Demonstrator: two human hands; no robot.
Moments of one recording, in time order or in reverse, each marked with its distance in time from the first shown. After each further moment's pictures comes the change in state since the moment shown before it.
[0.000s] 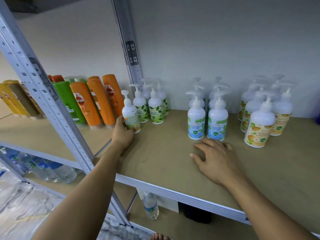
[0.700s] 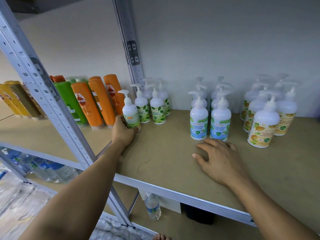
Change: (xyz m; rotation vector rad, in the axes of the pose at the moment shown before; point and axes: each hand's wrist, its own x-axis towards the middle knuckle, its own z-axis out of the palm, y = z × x) left_hand 0.017 -0.008 0.000 0.072 0.099 0.014; right_hand 0.001 -0.002 -0.004 0.003 -0.028 0.008
